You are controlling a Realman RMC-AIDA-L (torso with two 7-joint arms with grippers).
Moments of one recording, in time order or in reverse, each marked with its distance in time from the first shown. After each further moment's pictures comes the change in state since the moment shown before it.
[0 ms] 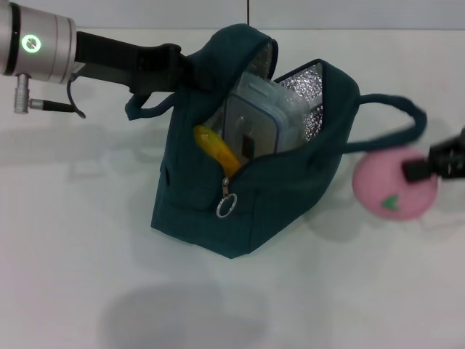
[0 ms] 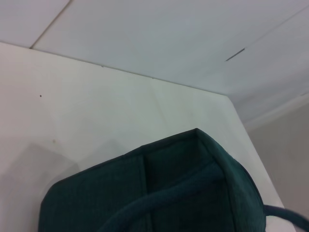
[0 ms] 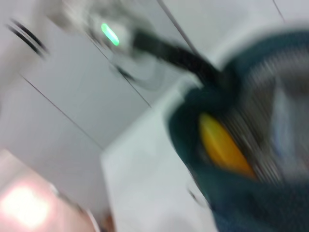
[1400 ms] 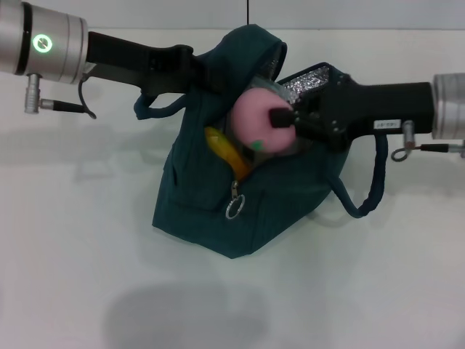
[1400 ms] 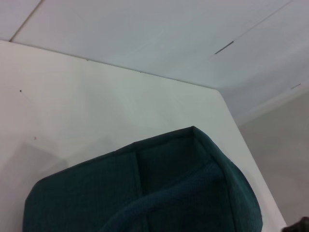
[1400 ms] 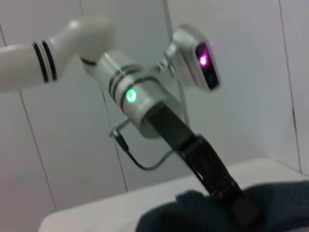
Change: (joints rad) left arm -0.015 -0.015 -0.001 -0.003 0.000 0.011 0.004; right arm 0.034 0.114 -0.413 0.205 0.417 0.554 -0.564
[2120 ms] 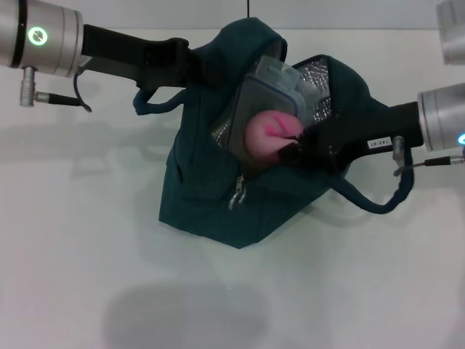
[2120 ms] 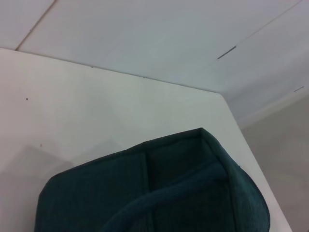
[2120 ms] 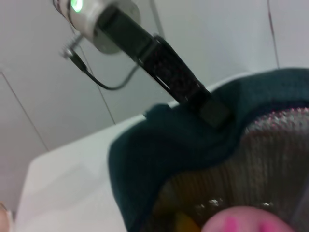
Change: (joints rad) left arm -0.009 0.013 -0.003 -0.002 0.002 -0.003 -0.003; right arm 0.066 -0.014 -0.012 0.035 -0.211 0.065 0.198
